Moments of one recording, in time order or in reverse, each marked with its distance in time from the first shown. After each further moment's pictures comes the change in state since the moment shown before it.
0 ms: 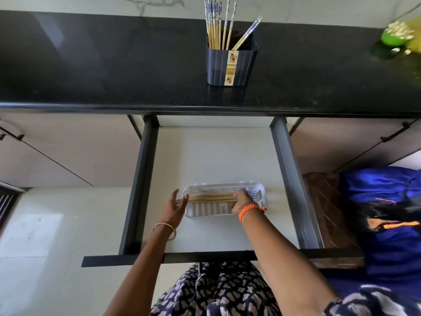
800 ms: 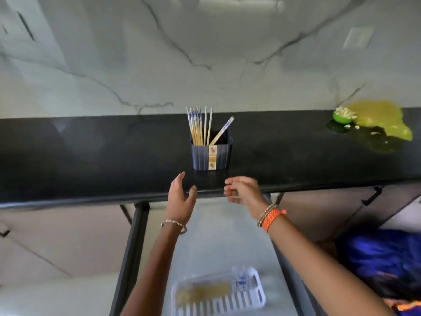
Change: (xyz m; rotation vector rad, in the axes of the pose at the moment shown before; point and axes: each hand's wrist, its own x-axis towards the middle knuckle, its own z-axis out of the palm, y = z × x) left_hand 0.070 0.232 -0.057 -0.069 0.355 0.563; right_hand -0.088 -0.223 0.032 -0.221 -0.301 -0.611
